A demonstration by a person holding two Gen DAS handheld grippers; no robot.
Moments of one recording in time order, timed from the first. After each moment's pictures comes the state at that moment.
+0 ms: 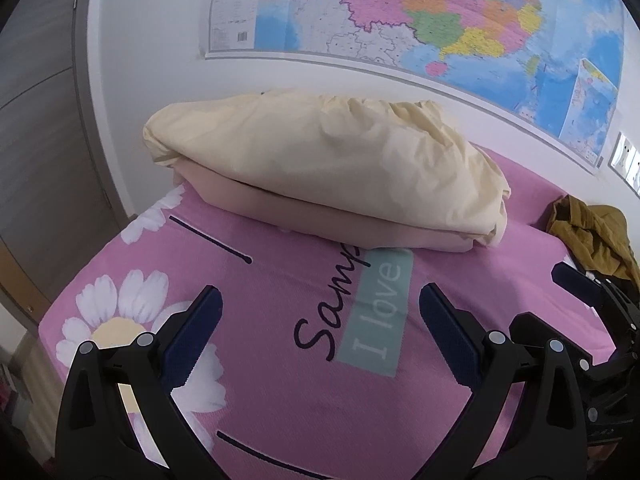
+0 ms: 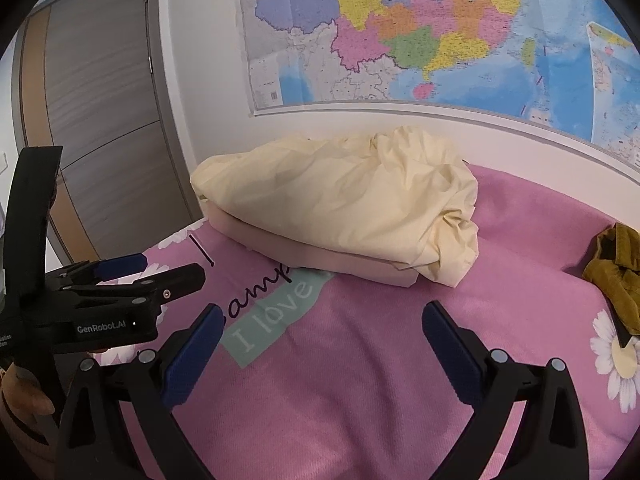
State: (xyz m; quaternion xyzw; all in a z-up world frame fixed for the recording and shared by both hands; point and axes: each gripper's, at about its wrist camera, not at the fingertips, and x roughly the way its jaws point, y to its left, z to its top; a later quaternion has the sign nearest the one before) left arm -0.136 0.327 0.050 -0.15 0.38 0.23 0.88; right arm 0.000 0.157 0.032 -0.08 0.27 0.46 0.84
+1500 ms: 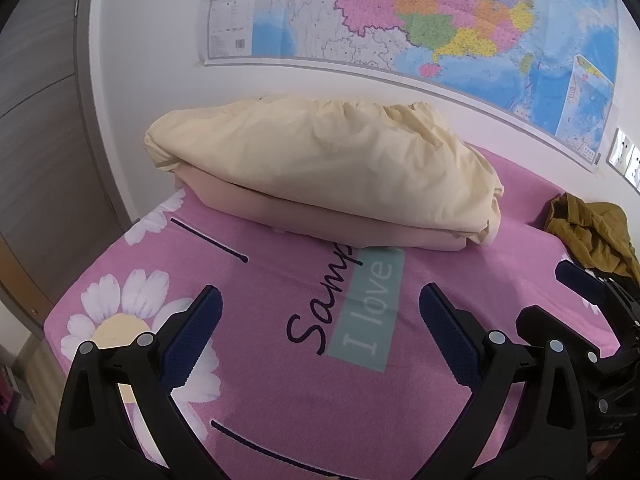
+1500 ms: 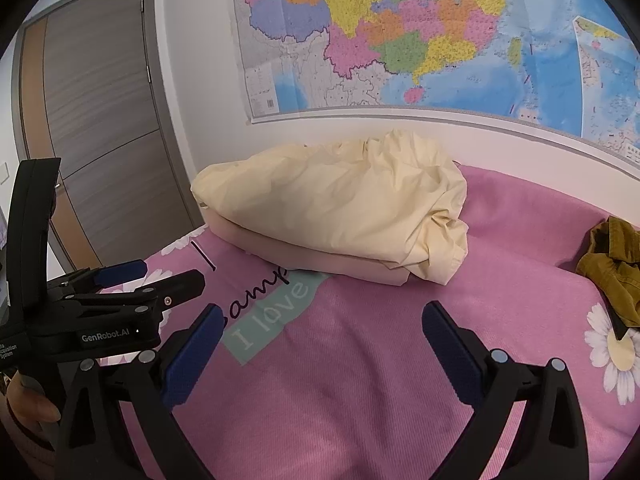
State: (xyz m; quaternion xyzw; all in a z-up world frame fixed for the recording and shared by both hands) left arm -0.139 0.316 0.056 -0.14 0.37 0.24 0.89; right arm -0.001 0.144 0.038 -0.07 0.27 0.46 0.84
